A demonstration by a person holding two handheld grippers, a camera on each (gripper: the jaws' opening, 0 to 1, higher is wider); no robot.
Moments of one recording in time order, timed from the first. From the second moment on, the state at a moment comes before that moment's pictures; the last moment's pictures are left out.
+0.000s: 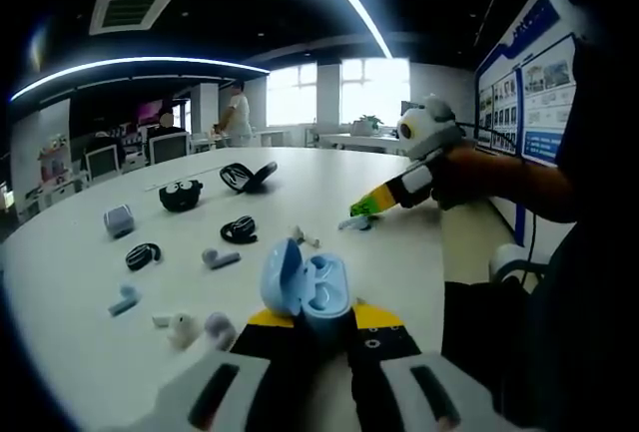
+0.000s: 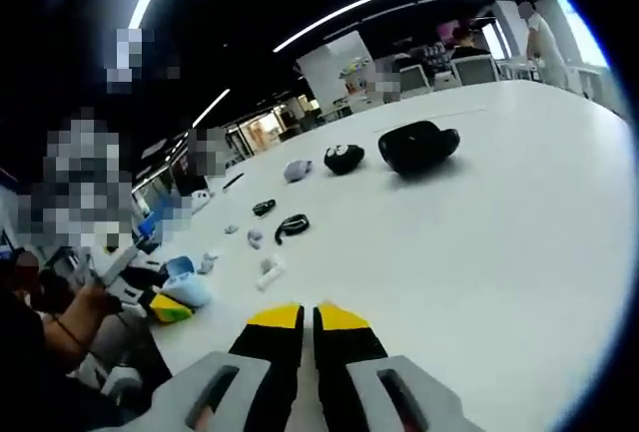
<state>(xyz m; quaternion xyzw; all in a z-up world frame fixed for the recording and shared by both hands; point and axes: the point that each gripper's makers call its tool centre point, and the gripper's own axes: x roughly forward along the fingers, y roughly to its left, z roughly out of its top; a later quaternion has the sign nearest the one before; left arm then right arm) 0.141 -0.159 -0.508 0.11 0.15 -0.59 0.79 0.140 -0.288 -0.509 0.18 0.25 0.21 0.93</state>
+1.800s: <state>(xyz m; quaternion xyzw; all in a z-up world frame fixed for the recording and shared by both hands) 0.142 -0.161 -0.508 0.11 0.15 -0.59 0.78 0.133 -0.276 -0.512 0.00 0.15 0.11 0.98</state>
